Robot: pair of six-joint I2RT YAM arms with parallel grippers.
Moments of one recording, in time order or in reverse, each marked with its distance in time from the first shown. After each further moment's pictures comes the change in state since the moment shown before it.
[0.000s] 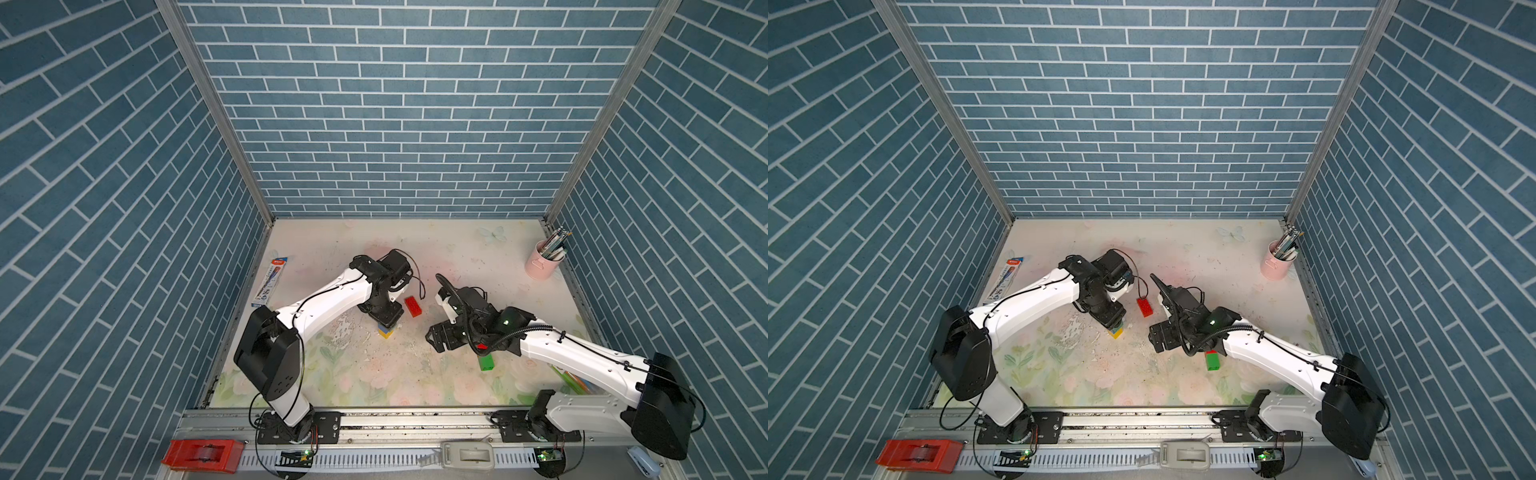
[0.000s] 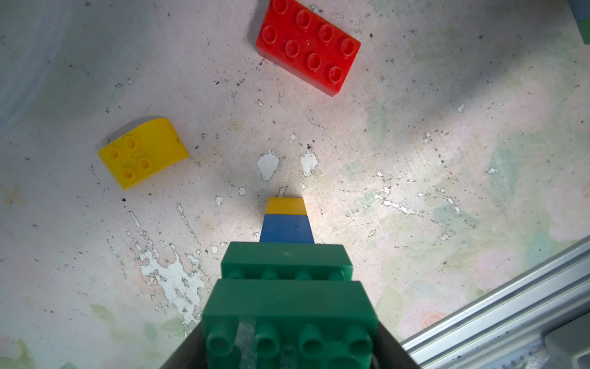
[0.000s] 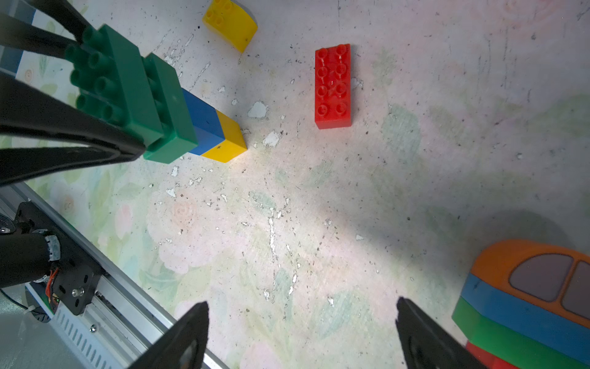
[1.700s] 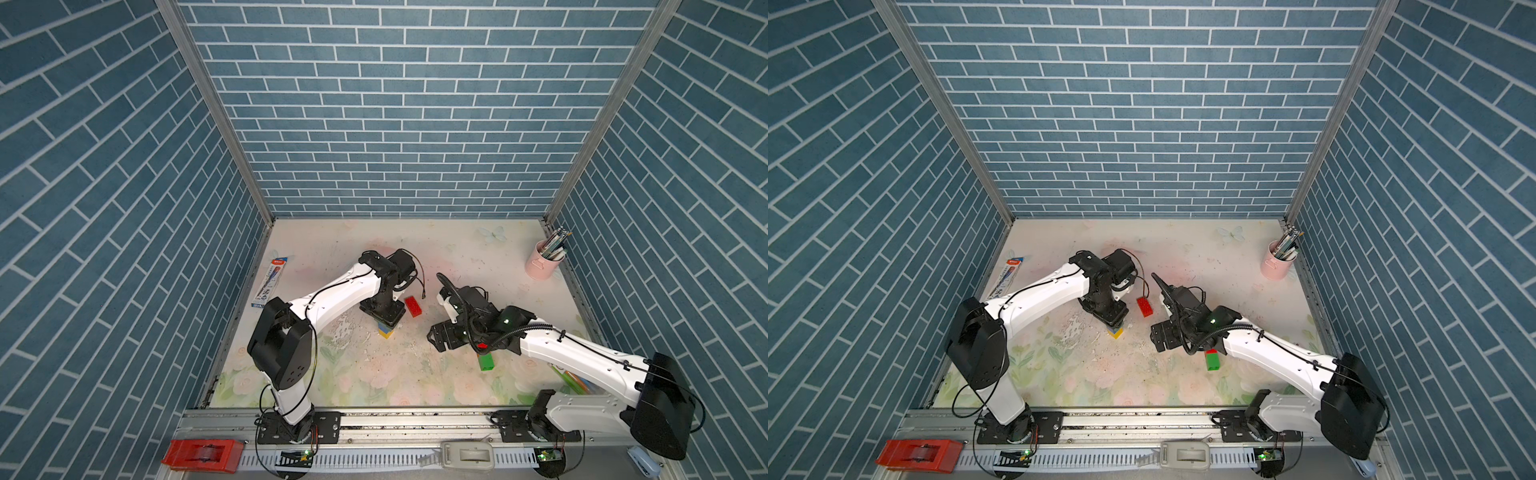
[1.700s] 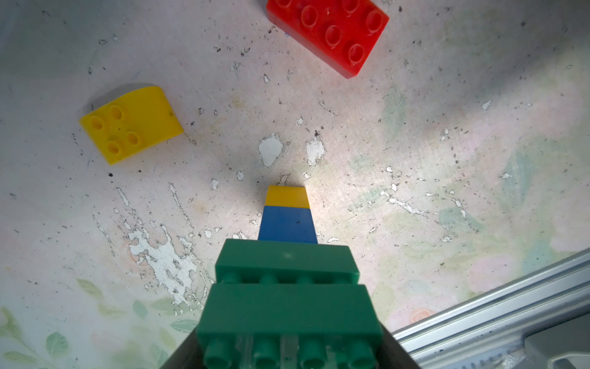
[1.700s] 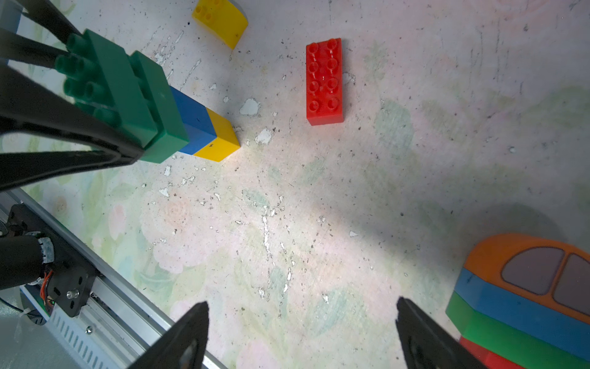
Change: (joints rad) left arm -0.015 0.087 0.080 -0.090 -0.005 -0.082; right arm -0.016 0.003 0.001 -0.014 -0.003 0.000
